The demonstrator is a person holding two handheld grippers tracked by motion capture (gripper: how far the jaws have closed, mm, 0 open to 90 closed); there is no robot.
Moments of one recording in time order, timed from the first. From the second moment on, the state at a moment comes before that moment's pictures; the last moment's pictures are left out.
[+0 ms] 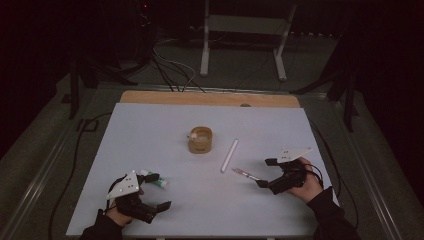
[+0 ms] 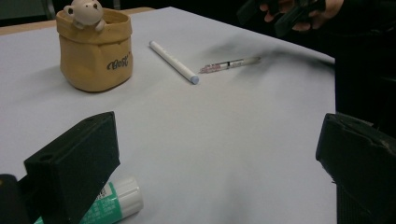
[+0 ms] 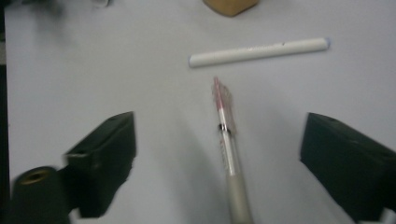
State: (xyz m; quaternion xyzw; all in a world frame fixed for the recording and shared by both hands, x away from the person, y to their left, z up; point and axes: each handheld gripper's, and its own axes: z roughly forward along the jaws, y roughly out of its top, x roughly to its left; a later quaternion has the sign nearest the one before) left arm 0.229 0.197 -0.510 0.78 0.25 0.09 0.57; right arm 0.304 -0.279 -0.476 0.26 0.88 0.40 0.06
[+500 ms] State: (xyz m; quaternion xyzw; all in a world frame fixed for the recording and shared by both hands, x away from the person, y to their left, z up) left arm 0.229 0.196 -0.510 0.78 0.25 0.08 0.57; right arm 0.306 -0.281 -0.502 0.24 0.90 0.36 0.08
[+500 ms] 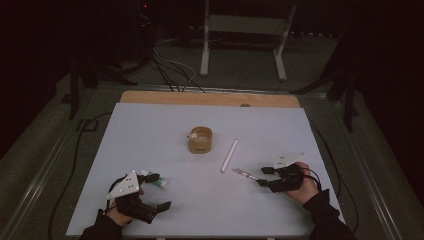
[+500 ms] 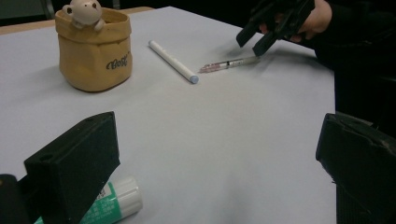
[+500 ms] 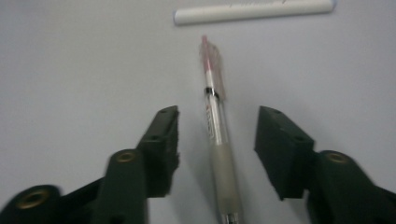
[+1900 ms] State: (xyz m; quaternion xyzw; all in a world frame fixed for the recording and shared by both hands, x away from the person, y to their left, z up) left arm 0.225 0.187 -0.503 0.80 0.22 0.10 0.55; right arm 0.314 -0.275 -0.497 0.23 0.92 0.31 0.04
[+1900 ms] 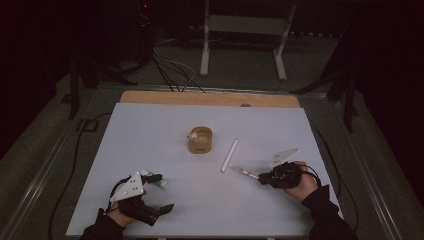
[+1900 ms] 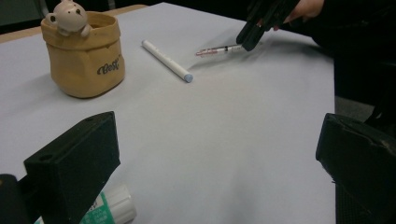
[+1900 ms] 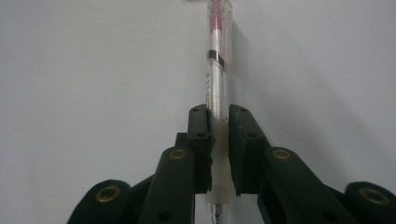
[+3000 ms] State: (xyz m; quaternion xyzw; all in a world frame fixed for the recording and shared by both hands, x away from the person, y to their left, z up) left arm 0.238 0.140 -0.462 0.84 0.15 0.13 0.50; right arm 0.324 -0.200 -0.473 0.17 0.93 0.32 -0.01
